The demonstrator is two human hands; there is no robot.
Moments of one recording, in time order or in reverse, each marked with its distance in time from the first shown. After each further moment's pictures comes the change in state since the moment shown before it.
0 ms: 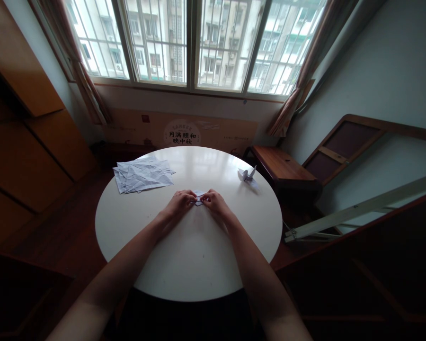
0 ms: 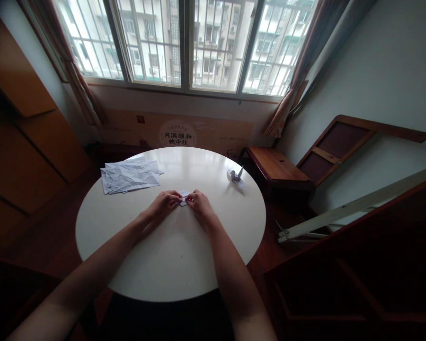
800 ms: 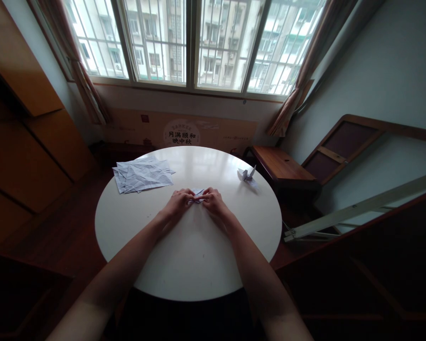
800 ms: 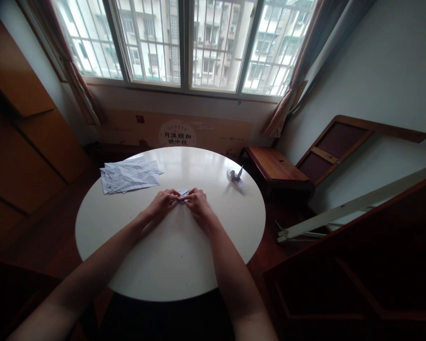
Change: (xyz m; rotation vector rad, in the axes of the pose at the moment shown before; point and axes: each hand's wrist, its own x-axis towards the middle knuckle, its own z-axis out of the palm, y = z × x) left_hand 0.000 0.003 -0.004 0.099 -0.053 -0.077; right_hand 0.000 0.001 0.003 -0.047 0.010 -0.052
